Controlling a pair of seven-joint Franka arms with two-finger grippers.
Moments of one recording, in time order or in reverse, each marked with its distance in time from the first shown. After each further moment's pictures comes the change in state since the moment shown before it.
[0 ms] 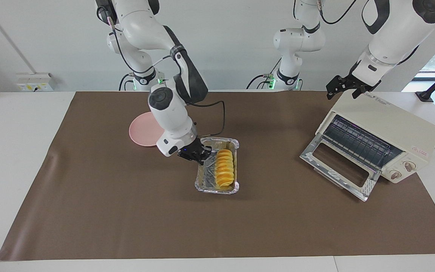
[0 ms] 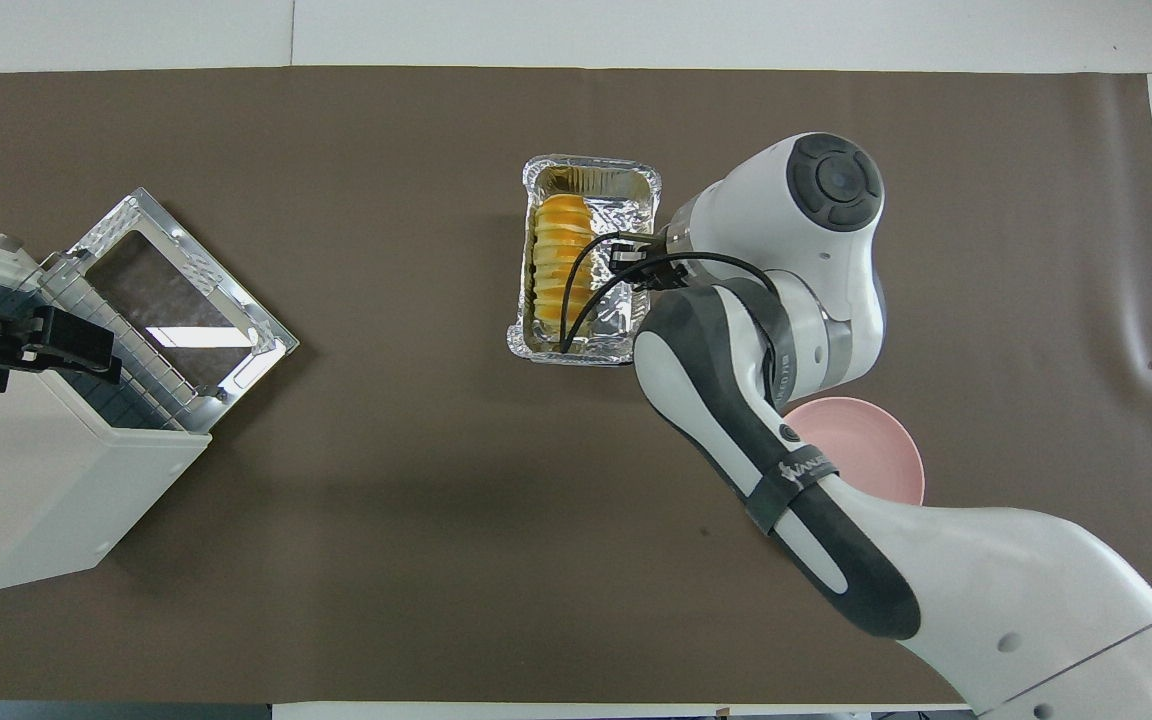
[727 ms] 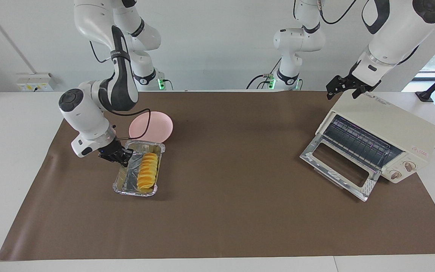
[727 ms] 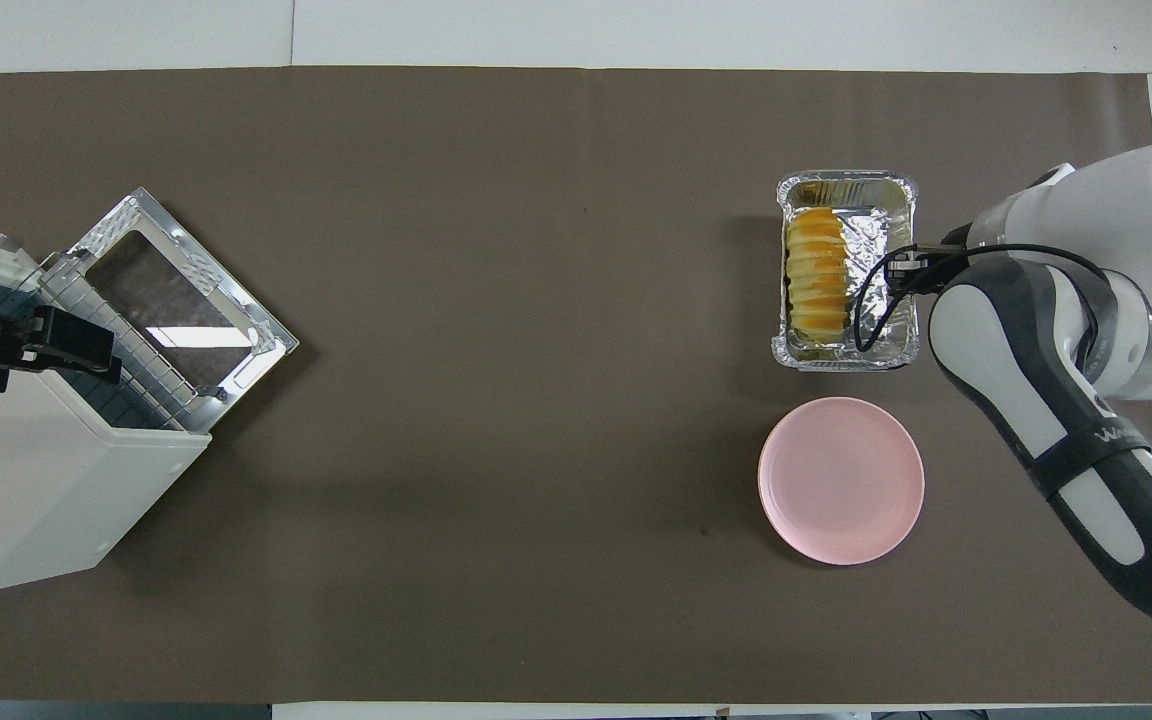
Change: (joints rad) left arm 0.000 0.000 0.000 0.000 0.000 0.000 0.000; right arm -0.390 -0.210 -0.004 -0.224 -0.128 -0.085 -0.361
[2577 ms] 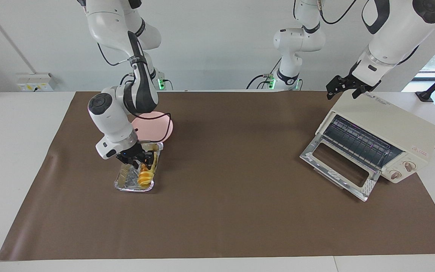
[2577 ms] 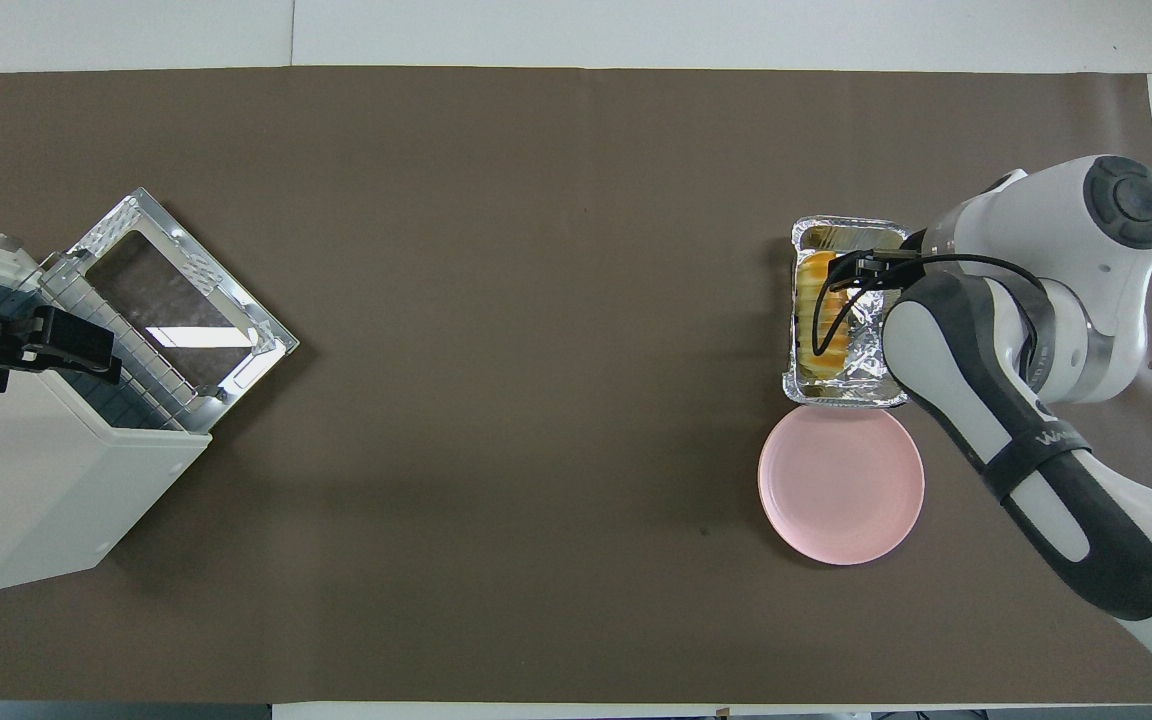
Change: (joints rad) left arm 0.000 0.000 0.000 0.000 0.000 0.000 0.000; right arm 0.001 0.023 -0.019 -0.072 -0.009 0.096 -0.031
